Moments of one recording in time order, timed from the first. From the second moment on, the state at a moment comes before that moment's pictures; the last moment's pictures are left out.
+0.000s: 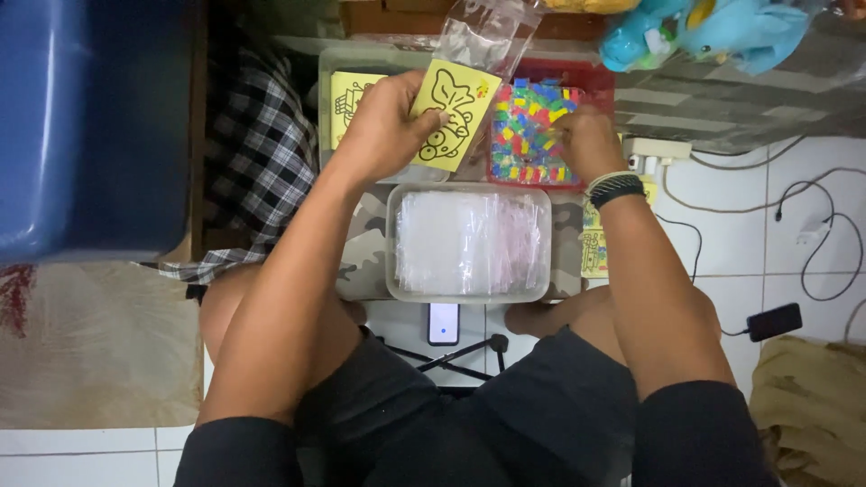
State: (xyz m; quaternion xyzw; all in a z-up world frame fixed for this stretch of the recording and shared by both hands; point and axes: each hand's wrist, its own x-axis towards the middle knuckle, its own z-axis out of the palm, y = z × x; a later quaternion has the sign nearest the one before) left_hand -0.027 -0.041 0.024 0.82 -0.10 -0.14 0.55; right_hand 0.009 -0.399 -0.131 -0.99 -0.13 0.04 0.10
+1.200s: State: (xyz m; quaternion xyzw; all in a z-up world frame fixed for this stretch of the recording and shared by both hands) left_hand -0.036 -0.067 -0.003 0.82 -0.19 -0.14 0.52; right_hand -0.038 -0.329 0.045 -0.85 -0.23 -0.10 0.47
